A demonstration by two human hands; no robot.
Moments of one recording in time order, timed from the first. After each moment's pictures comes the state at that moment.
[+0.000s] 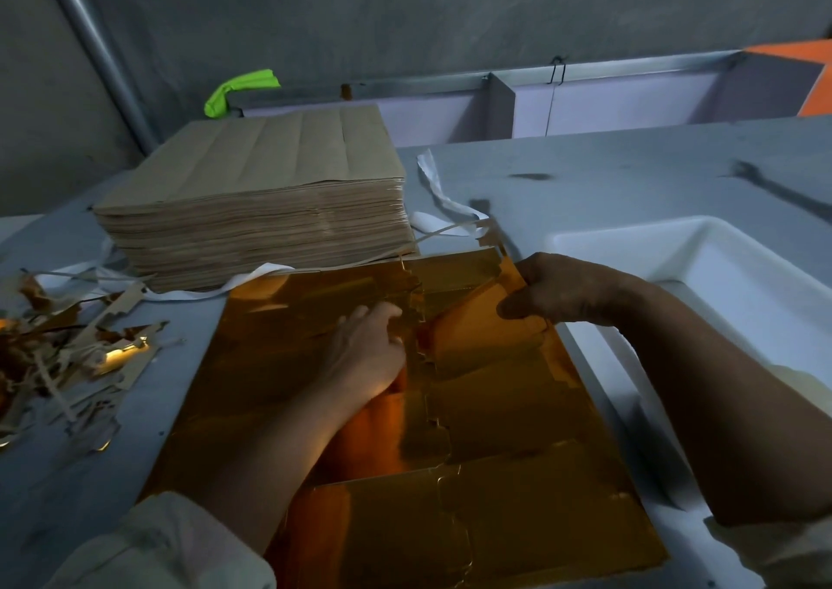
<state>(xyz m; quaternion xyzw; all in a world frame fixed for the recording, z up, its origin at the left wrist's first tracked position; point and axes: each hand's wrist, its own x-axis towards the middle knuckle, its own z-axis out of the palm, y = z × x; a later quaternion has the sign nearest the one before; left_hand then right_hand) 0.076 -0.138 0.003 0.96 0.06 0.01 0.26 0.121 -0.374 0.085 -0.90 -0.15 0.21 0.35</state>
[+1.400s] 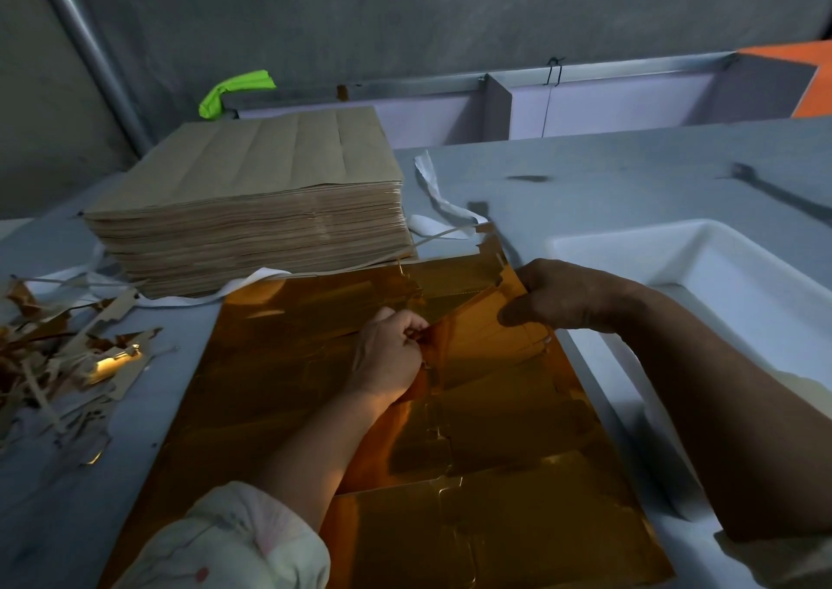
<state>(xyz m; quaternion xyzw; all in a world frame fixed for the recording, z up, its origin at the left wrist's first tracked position) 0.084 -0.164 -0.003 0.92 0.05 0.03 0.40 0.123 -0.372 0.084 -0.91 -0.14 0.21 0.34</state>
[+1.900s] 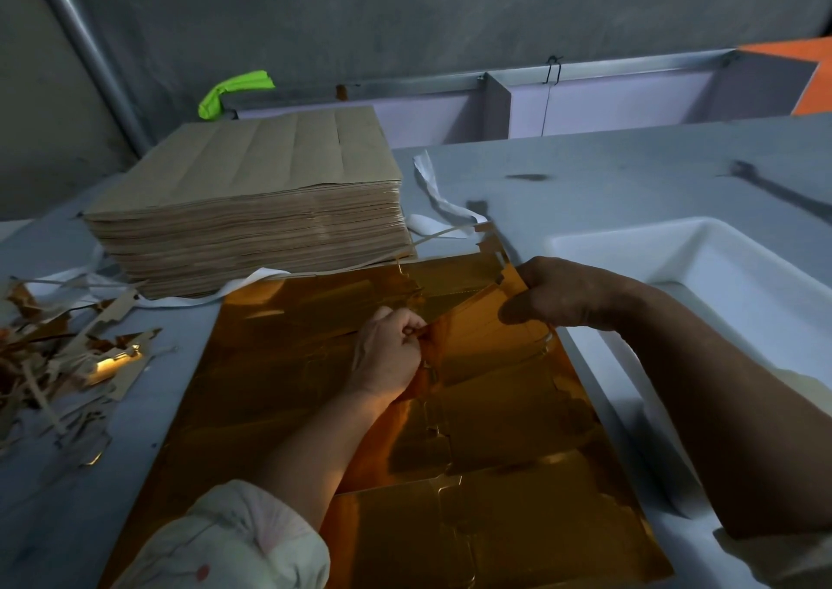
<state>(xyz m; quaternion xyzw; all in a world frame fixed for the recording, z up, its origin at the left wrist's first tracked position) 0.085 -0.163 -0.006 0.92 0.04 0.06 0.39 0.124 -0.374 0.083 -0.90 -0.15 0.21 0.35</state>
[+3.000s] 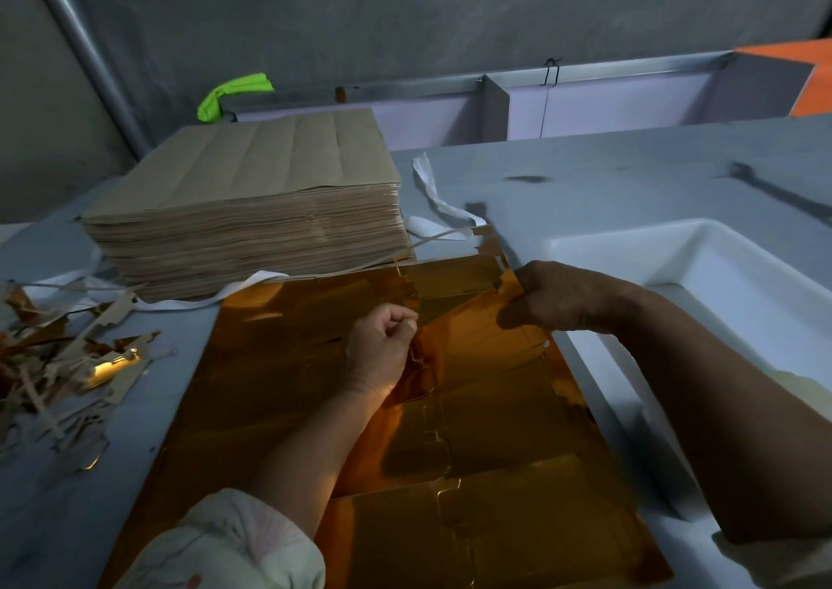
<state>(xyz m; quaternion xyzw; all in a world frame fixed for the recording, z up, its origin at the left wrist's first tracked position) 0.088 -0.161 -0.011 0.84 0.09 0.10 0.53 0.125 -0.373 0.083 -0.91 -0.17 0.21 0.33</state>
